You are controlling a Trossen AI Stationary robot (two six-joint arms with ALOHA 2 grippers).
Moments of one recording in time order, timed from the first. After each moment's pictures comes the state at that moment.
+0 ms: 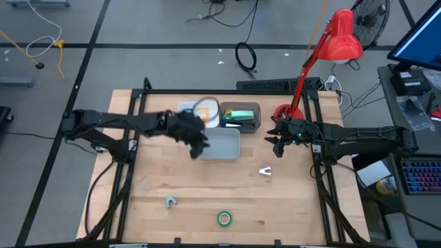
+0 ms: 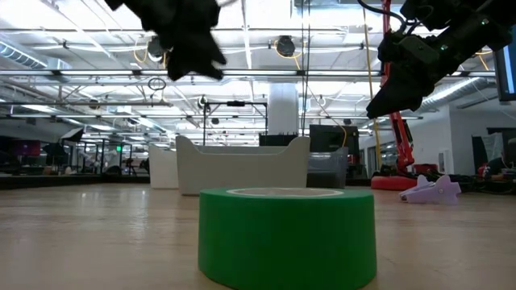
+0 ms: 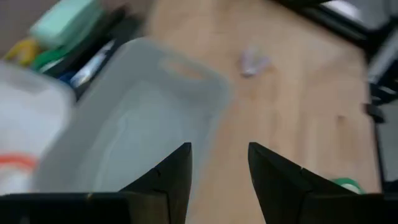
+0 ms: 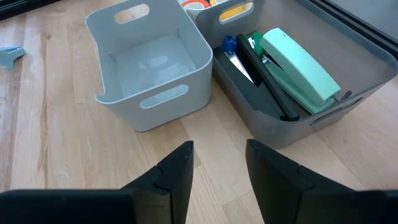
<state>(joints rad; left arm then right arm) 0.08 1.35 1.01 -0.37 0.09 -0.36 -0.16 0.82 0.48 -0.28 0.13 0.28</state>
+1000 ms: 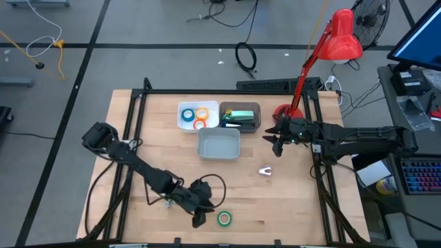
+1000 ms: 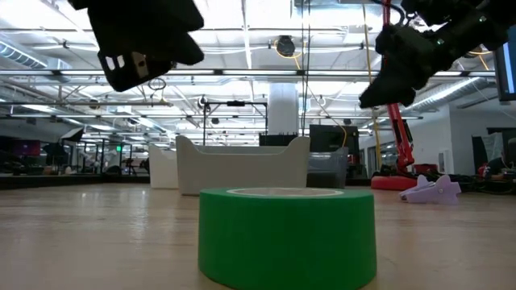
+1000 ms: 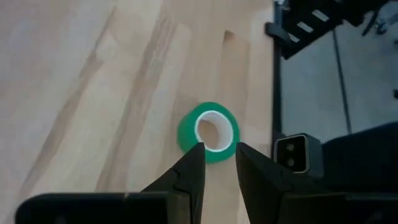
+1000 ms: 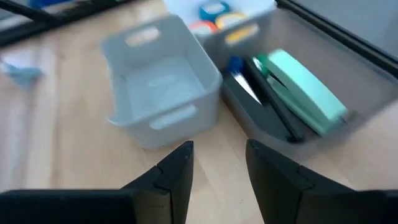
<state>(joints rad) -0.55 1.73 1.07 -0.04 -0.16 -0.81 -0.15 0.82 0.48 -0.21 0.12 0.28</state>
